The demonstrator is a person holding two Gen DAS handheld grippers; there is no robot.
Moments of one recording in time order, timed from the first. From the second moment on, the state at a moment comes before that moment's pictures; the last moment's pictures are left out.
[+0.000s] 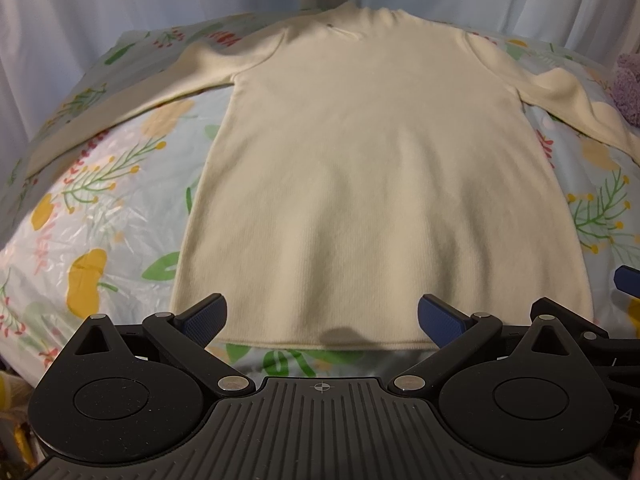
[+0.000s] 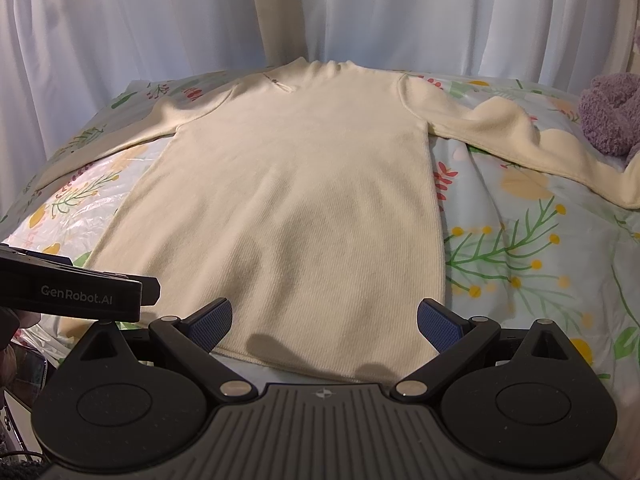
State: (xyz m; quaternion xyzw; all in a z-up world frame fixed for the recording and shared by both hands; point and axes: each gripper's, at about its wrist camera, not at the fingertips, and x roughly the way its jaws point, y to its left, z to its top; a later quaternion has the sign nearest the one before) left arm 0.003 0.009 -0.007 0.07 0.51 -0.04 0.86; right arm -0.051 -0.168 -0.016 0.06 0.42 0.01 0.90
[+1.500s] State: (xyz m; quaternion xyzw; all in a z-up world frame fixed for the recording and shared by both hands) left arm 0.026 -0.007 -0.026 0.08 0.54 -0.05 0.84; right arm -0.036 -0.199 -0.032 0.15 0.43 0.06 0.89
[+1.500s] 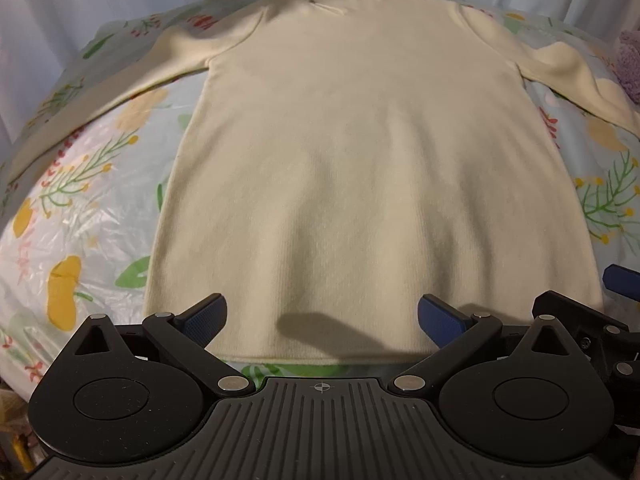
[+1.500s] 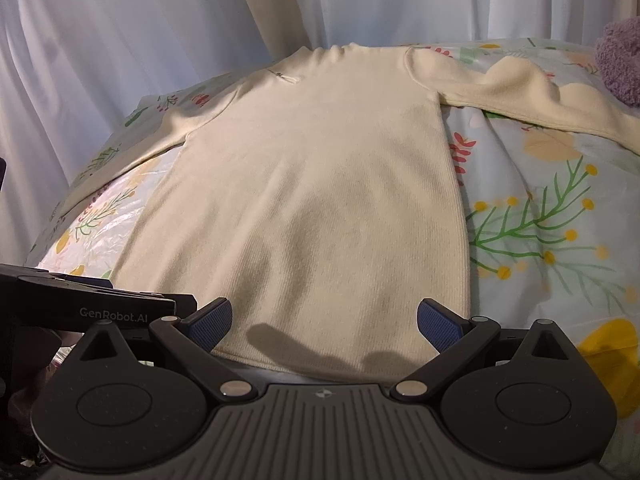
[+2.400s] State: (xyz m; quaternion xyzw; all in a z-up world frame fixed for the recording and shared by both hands) left arm 0.162 -0.042 -0.074 0.02 0.46 -0.06 0.89; right arm -0.001 -0.585 -0.098 0.41 0.17 -0.37 0.82
